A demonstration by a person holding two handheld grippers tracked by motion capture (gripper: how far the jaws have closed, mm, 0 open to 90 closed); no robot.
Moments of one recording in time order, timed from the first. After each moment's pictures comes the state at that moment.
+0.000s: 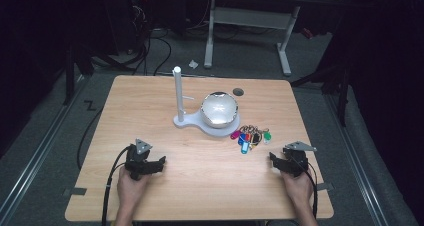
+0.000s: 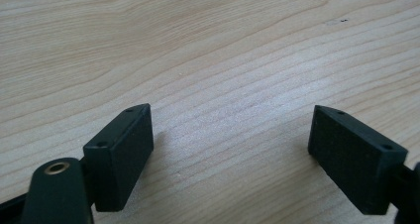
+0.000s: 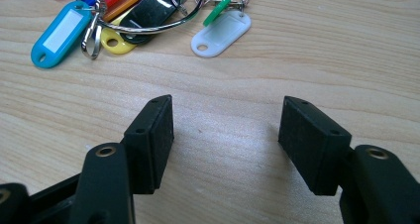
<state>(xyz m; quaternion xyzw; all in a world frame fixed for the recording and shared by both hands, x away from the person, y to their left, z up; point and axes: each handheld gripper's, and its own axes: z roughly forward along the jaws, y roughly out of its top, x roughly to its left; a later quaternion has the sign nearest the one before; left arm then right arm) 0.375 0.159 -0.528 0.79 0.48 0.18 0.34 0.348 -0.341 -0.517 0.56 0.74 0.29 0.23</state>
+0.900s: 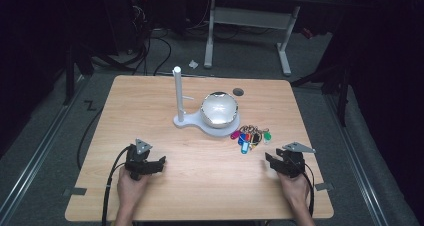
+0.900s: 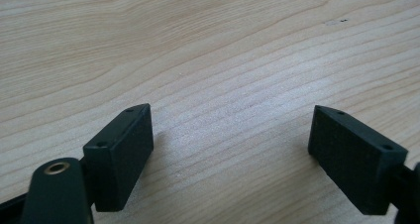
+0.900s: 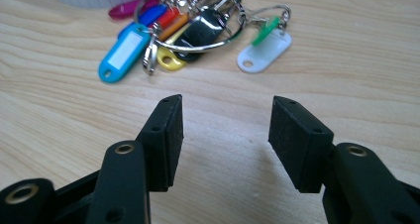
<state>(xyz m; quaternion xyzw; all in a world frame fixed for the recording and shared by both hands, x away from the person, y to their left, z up) 0.375 0.159 -0.528 0.79 0.48 0.18 0.34 0.340 -0.325 -0.507 0.55 0.73 0.33 0.21</state>
